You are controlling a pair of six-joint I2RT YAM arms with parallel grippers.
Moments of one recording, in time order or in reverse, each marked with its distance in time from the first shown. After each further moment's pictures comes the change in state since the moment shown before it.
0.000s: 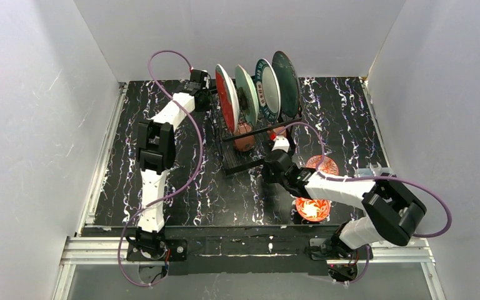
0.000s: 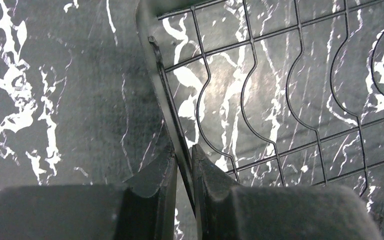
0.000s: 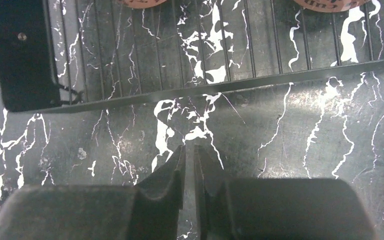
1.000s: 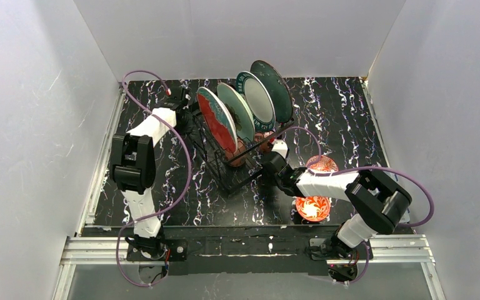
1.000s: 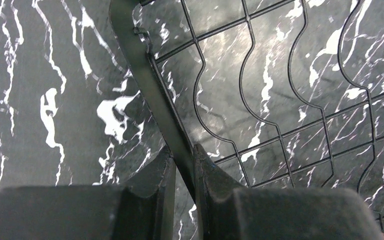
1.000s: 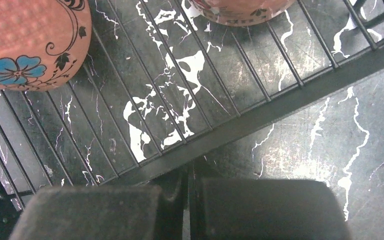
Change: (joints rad) left arm 0.066 -0.386 -0.526 -0.050 -0.032 -0.101; right arm 0.000 0.140 0.018 0.012 0.046 0.089
